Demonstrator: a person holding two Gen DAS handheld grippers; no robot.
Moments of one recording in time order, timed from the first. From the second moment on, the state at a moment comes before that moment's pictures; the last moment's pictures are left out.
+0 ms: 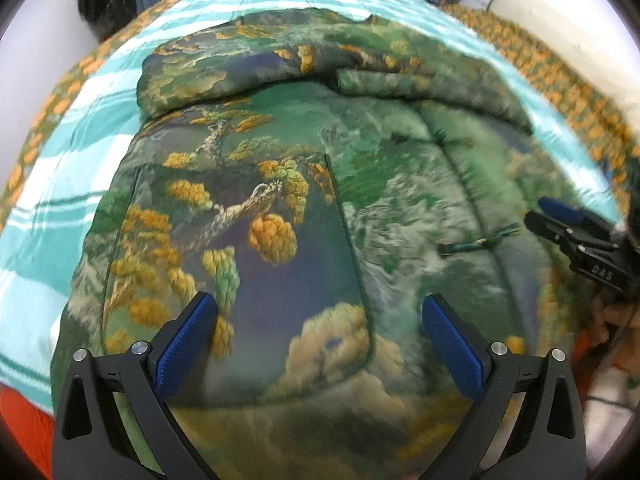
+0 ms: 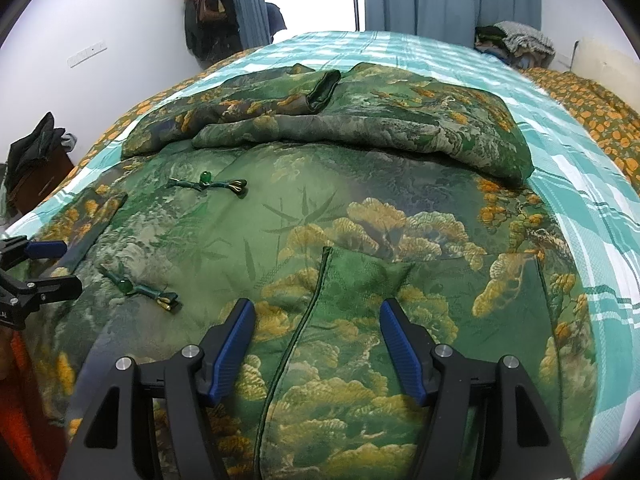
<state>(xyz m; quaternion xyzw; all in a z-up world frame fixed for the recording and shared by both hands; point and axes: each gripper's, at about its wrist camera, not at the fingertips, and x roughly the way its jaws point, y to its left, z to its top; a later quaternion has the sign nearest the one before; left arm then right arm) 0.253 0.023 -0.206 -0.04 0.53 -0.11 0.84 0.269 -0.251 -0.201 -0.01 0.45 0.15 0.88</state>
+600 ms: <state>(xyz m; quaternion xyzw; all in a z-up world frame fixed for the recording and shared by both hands) 0.252 0.122 -0.225 -0.19 0.57 -0.09 0.79 0.222 -0.449 -0.198 0.17 0.57 0.12 0.79</state>
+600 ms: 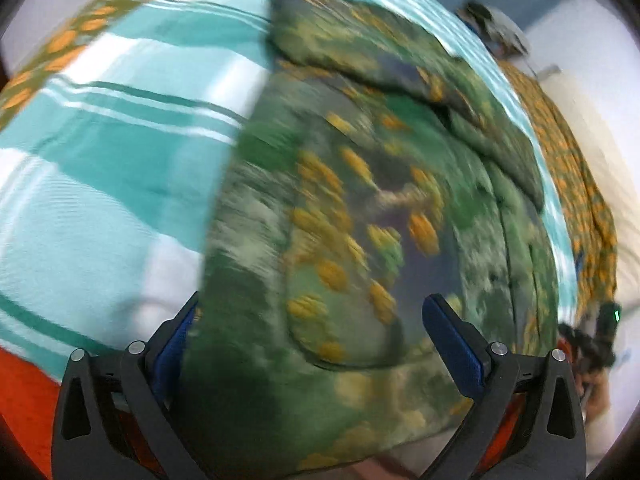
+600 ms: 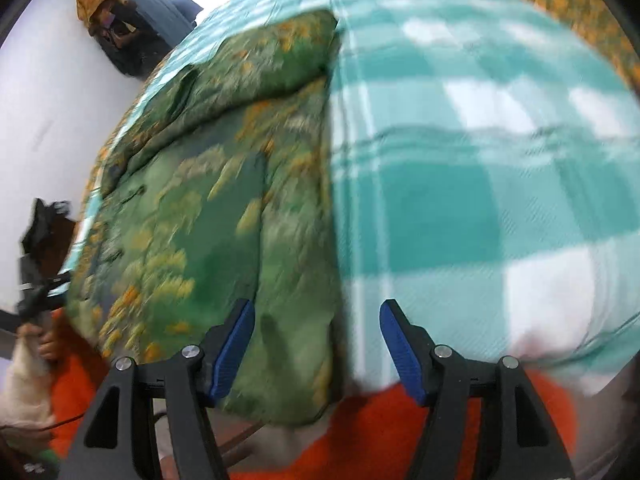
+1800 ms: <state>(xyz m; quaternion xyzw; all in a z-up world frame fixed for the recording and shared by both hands) 0.156 0.170 -0.114 -0.27 0.59 -0.13 0.75 0.146 -0.413 -0.072 0.25 0.56 0.24 0.76</state>
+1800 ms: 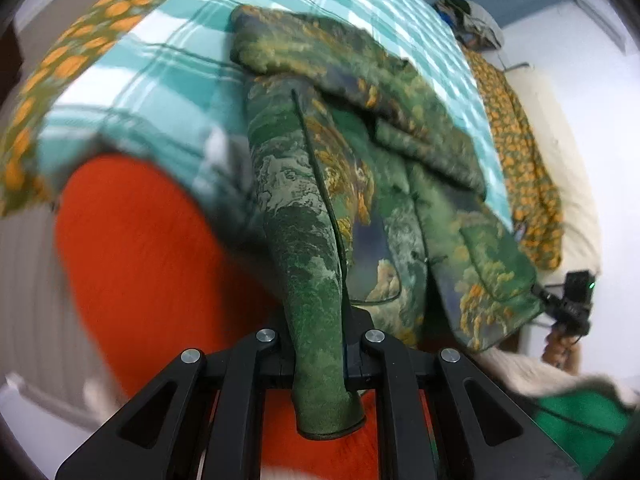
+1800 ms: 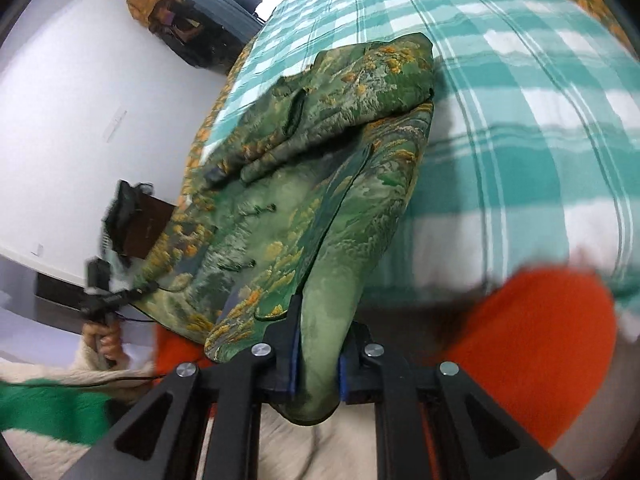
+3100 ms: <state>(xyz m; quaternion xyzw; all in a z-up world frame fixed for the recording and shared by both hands) 0.387 0.165 -0.153 -0.15 0.49 -0.11 0.85 0.371 -0.422 -0.114 0.19 0.46 0.14 0.86</state>
